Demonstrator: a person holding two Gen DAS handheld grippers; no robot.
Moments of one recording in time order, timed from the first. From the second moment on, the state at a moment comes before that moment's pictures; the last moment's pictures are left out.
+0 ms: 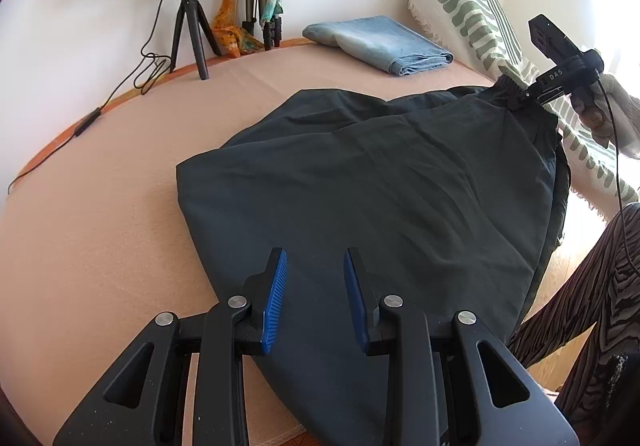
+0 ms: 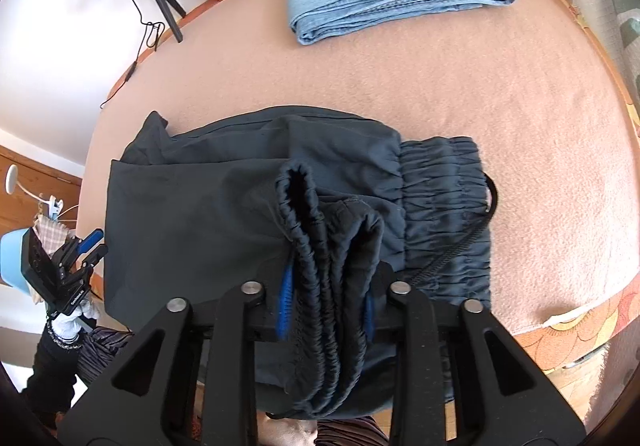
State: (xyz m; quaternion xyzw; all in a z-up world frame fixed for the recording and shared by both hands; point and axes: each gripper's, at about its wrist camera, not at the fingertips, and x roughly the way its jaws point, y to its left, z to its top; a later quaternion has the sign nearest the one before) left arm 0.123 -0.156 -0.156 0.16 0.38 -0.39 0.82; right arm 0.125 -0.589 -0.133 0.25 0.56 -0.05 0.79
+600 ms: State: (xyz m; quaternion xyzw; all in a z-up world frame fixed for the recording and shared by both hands) left arm 0.121 -0.145 -0.147 0.14 0.38 -0.39 0.83; right arm 0.058 -0.556 -0.107 0.24 0.52 -0.12 0.81
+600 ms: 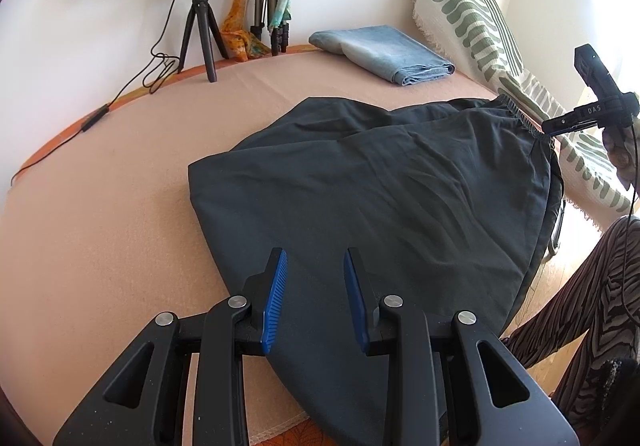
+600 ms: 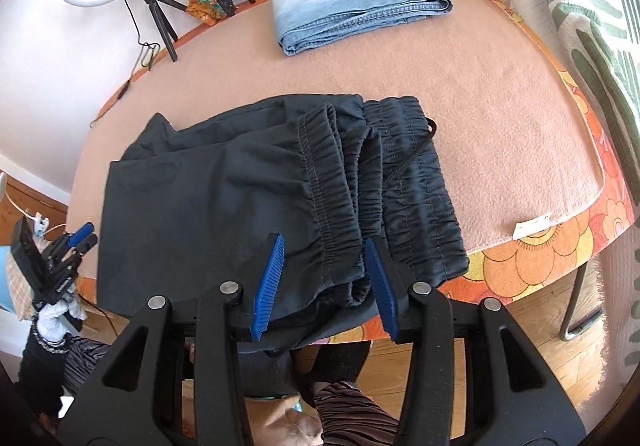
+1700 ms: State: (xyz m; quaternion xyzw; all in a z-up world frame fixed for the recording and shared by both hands) left arm 0.105 -0.083 -0.166 0.03 0.46 -0.34 0.82; right arm 0.103 -0.459 -0.075 0.13 0.48 -0.03 0.87
